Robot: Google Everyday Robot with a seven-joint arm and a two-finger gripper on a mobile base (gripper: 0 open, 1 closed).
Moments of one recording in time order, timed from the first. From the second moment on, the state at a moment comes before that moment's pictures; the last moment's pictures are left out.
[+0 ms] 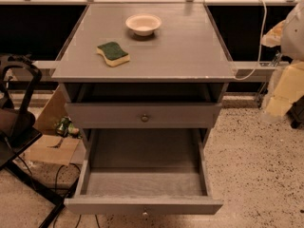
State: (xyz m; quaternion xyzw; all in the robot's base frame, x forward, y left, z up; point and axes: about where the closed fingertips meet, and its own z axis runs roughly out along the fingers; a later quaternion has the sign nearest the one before) arm 0.438 -0.216 0.977 -0.60 0.78 -0.04 0.16
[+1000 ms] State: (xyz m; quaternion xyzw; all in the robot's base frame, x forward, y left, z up) arm 0.518 -0.179 0.944 -0.62 0.74 0.03 0.26
